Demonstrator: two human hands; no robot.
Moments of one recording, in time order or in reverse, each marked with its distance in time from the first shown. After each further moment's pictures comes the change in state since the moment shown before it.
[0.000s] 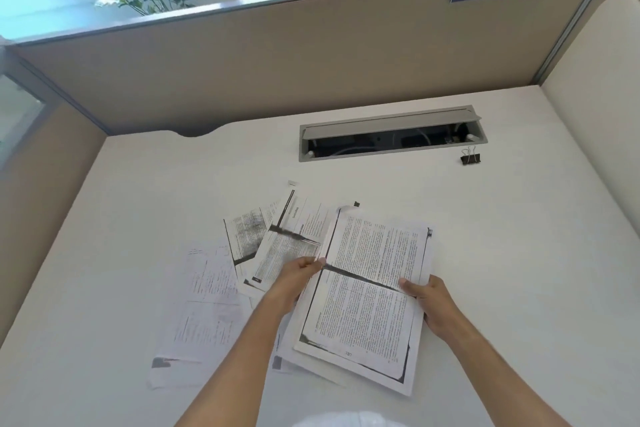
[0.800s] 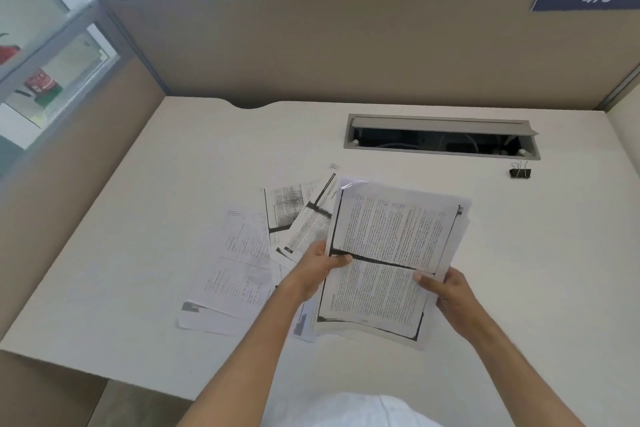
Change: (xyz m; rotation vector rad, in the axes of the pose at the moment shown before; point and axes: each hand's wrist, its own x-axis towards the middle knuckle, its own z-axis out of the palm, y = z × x) left_hand -0.054 -0.008 -0.010 -0.185 -0.106 0.274; right_hand -0.019 -0.010 0.018 -0.096 -0.269 -0.169
